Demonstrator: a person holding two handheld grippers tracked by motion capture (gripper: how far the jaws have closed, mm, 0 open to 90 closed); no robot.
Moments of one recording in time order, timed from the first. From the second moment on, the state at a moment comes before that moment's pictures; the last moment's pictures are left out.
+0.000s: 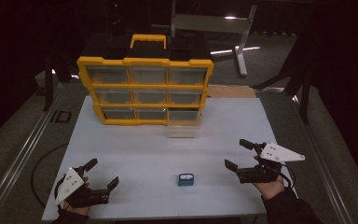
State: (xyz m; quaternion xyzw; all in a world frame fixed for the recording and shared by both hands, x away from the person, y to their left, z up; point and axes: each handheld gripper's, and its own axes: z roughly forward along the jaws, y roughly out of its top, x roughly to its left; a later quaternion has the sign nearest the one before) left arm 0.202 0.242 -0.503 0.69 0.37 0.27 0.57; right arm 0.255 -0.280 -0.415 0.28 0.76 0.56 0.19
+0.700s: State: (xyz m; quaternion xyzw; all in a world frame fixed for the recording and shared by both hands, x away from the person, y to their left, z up) left arm 0.201 0.241 -0.502 0.69 0.36 0.27 0.57; right arm 0.253 -0.224 -0.407 0.19 0.80 0.56 0.11
